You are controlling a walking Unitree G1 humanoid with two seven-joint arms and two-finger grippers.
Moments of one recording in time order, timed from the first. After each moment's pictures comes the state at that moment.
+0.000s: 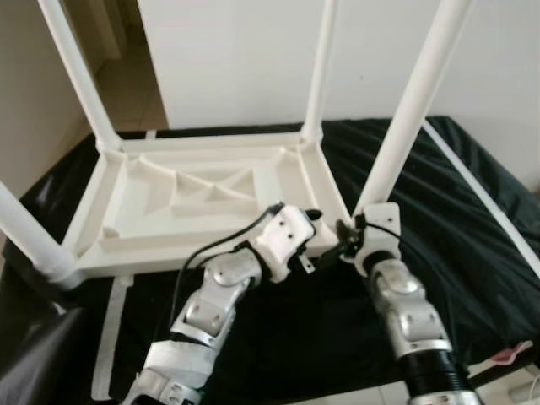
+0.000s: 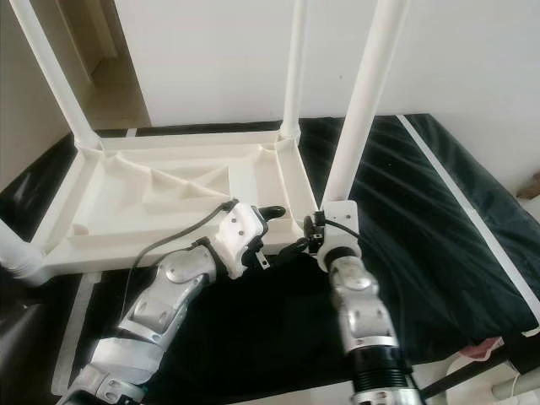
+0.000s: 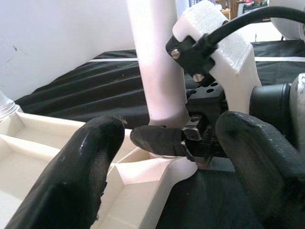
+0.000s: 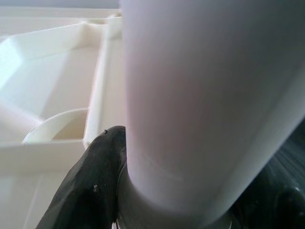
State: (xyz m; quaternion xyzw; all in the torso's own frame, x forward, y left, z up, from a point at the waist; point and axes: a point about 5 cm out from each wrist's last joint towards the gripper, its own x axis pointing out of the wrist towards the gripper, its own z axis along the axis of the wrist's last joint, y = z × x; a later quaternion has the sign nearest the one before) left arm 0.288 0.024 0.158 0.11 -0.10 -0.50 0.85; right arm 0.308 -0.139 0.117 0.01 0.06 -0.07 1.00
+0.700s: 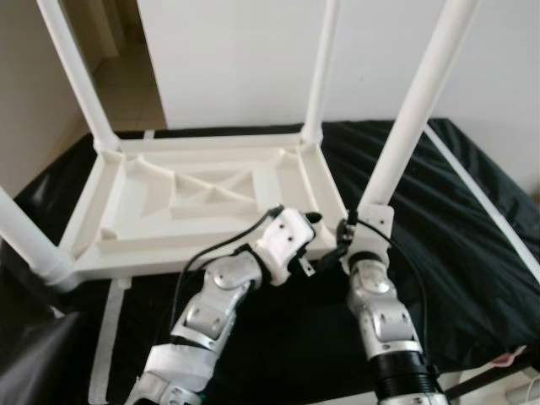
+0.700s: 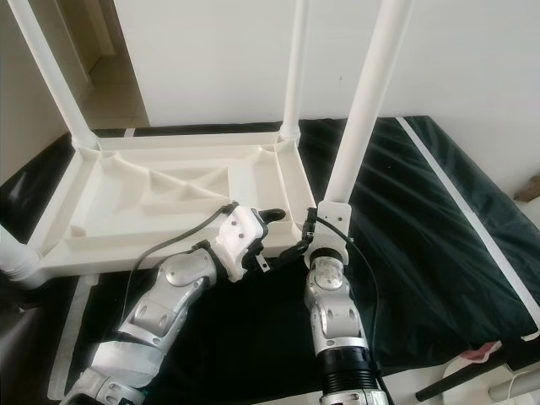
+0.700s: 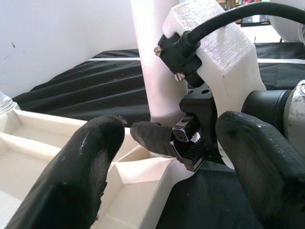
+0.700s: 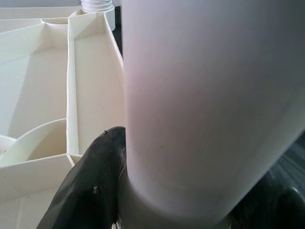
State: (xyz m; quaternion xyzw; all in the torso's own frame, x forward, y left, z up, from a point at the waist) left arm 0.287 0.024 0.156 0.10 -0.10 -0.50 0.85; right arm 0.307 -0.127 0.120 0.01 0.07 -0.13 0.99
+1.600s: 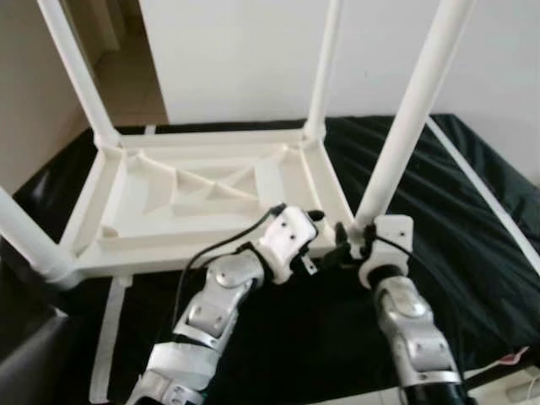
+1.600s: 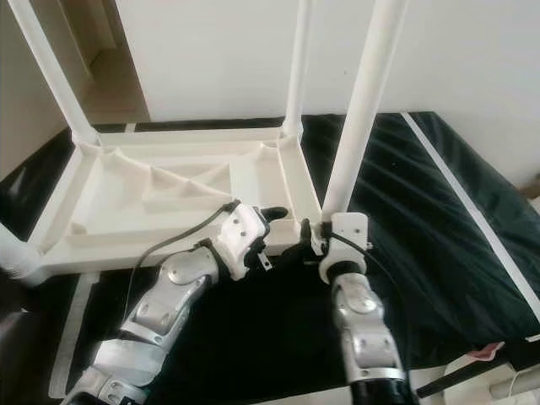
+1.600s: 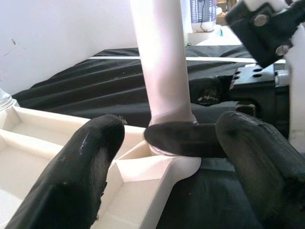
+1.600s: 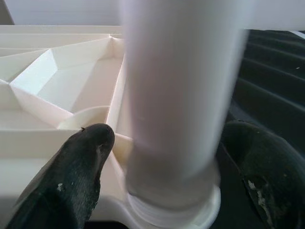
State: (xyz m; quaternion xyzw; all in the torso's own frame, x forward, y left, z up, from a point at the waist) left arm 0.286 0.022 0.156 0.10 -0.10 -0.51 0.85; right arm 0.276 -0.165 0.125 -0.01 -0.01 0.05 1.00
